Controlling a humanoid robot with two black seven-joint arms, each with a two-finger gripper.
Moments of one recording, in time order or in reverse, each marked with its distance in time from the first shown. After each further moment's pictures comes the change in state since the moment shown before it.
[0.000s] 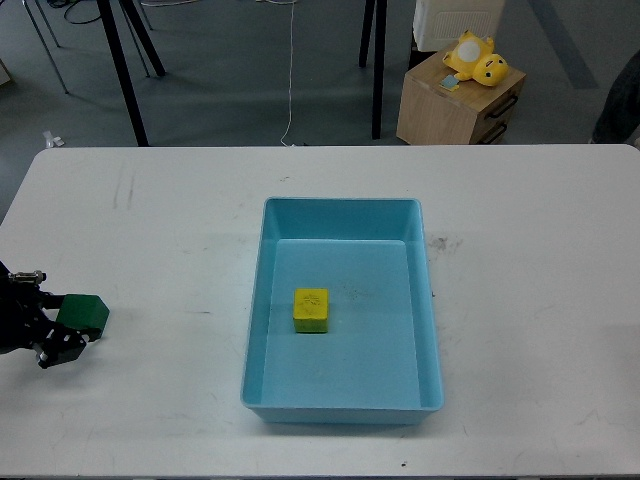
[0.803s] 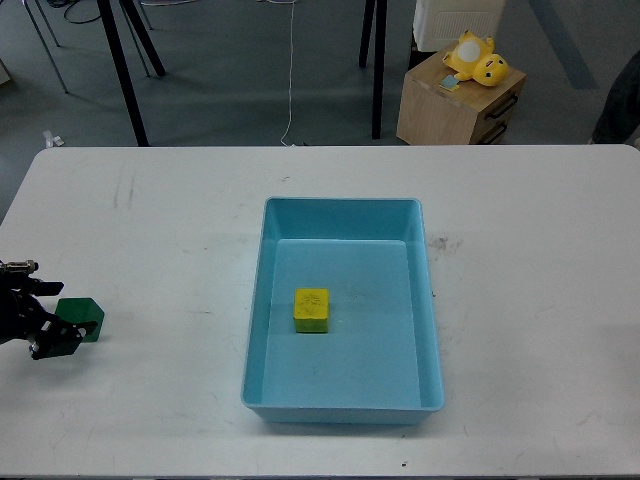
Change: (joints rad) left arm 0.005 0.047 -0.032 -0.059 0.000 -0.010 0.000; right arm 0.000 -0.001 0.000 0.008 0.000 0.014 0.000
